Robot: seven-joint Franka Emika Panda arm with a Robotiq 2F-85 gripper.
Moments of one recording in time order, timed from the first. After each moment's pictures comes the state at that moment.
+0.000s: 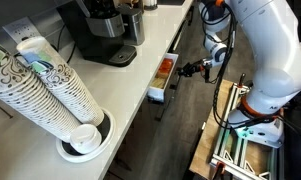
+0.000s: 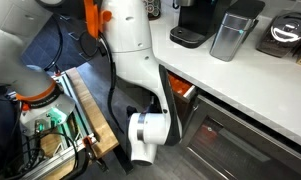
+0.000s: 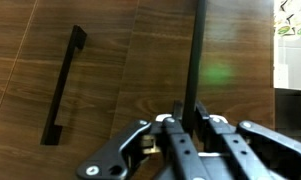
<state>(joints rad) -0.47 0.93 -0.50 -2.14 1.58 1.39 -1.48</state>
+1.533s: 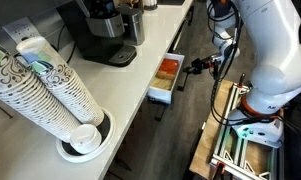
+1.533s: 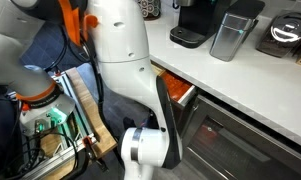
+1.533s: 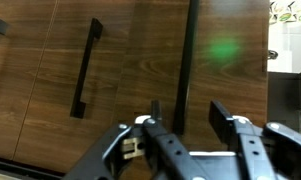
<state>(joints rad) -0.58 0.92 -0.54 -2.11 1.49 1.38 -1.45</state>
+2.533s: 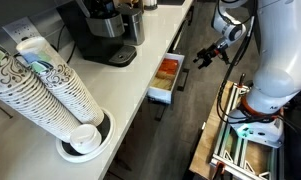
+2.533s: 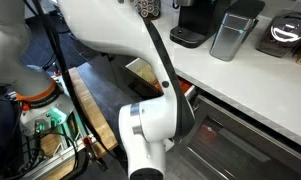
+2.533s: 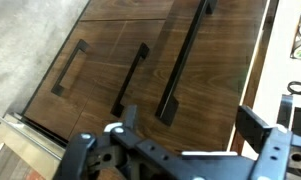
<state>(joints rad) -0.45 0.61 -0.65 -2.22 1.18 1.70 -1.32</state>
